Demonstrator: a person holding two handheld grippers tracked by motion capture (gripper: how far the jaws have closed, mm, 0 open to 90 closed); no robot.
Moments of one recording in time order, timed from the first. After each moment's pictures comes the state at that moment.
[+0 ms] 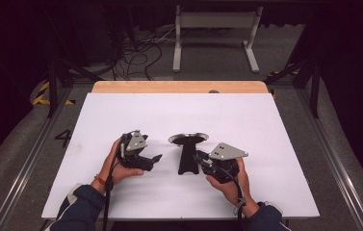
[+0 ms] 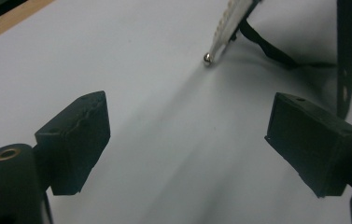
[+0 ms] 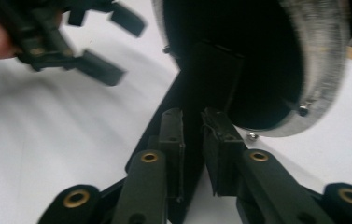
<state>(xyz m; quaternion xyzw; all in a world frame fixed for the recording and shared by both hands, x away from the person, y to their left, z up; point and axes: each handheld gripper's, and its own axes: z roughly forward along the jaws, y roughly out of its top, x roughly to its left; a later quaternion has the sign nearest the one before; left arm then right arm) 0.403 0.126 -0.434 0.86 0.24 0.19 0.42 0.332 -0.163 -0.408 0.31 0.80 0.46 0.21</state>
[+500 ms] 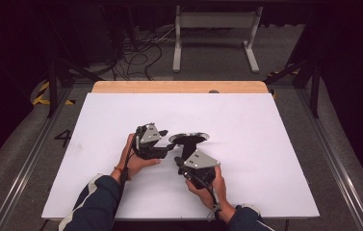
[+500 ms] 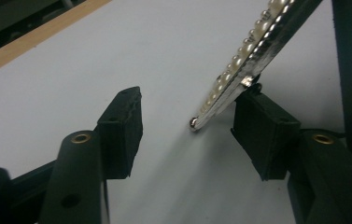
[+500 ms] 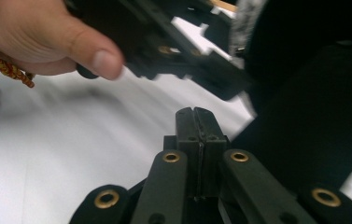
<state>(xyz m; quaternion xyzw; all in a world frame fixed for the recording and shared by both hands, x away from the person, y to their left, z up) 0.423 0.089 -0.439 0.85 0.20 0.18 0.46 0.327 -0.103 -0.437 0.30 0.80 0.46 0.24</state>
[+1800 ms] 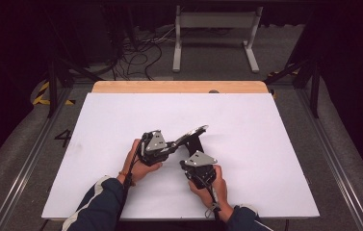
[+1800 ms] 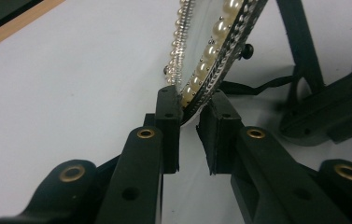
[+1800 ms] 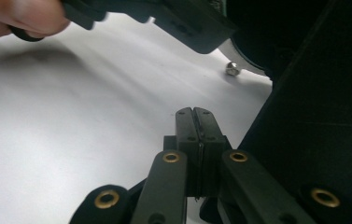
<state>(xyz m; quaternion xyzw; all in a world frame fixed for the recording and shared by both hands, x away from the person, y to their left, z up) 0.408 0.082 -0.446 0.86 0.18 0.17 0.45 0.339 -0.114 -0.460 0.35 0.82 0.40 0.22</state>
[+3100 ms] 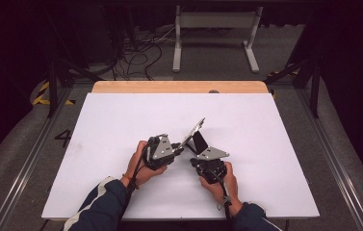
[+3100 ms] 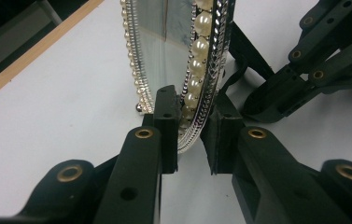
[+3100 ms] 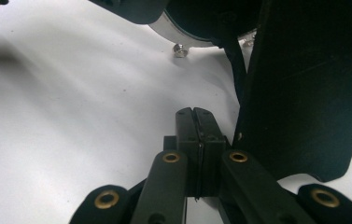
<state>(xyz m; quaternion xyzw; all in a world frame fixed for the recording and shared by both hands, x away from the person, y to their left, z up) 0.389 0.064 -0.435 0.86 0.14 0.21 0.44 0.353 -0.147 -0.462 0.37 0.82 0.39 0.19</state>
